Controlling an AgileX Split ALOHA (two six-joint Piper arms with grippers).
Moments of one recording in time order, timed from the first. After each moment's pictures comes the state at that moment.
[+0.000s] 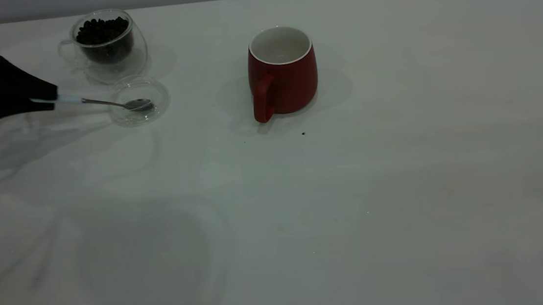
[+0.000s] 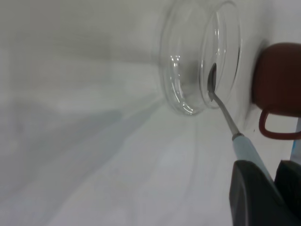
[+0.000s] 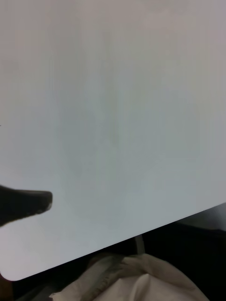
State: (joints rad) left arm 0.36 2.52 -1.44 -1.17 0.97 0.99; right arm -0.12 -0.02 -0.47 -0.06 1.13 0.00
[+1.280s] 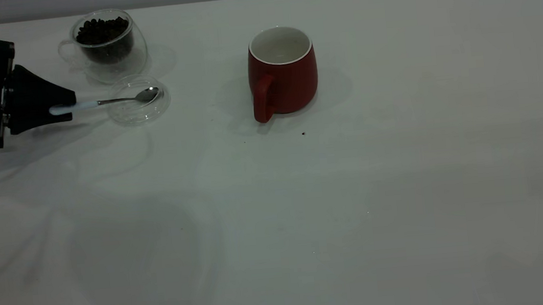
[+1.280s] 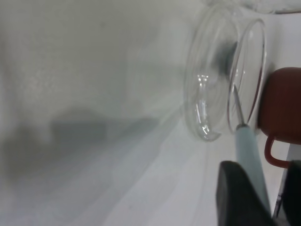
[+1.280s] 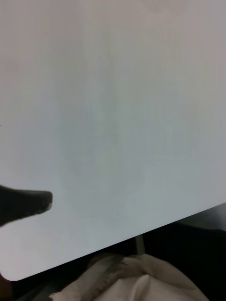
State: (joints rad) left arm 0.35 2.59 -1.44 -1.29 0.94 1.02; right arm -0.12 -0.02 -0.47 -0.06 1.13 0.00
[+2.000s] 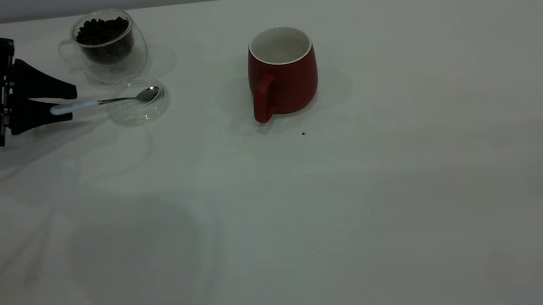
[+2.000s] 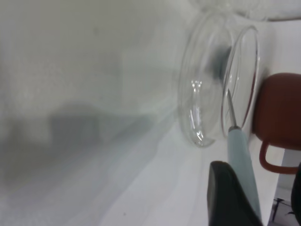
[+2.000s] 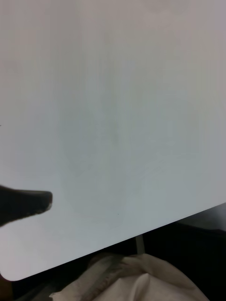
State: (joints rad) left arm 0.35 2.59 -1.44 -1.31 0.93 1.02; right arm -0.12 -0.02 -0.47 -0.06 1.13 0.00
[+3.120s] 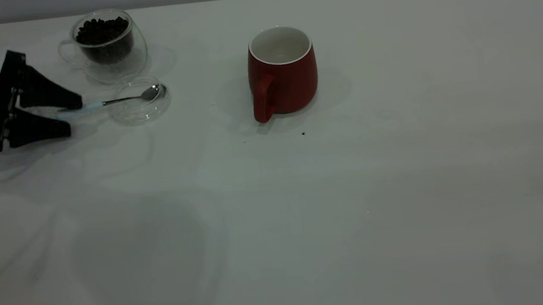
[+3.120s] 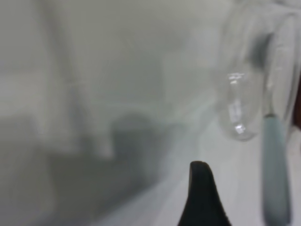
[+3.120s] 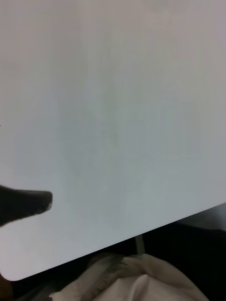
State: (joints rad) left arm 0.34 2.58 -1.44 -1.23 0.85 1.05; right arm -0.12 -0.02 -0.47 -0.06 1.13 0.00
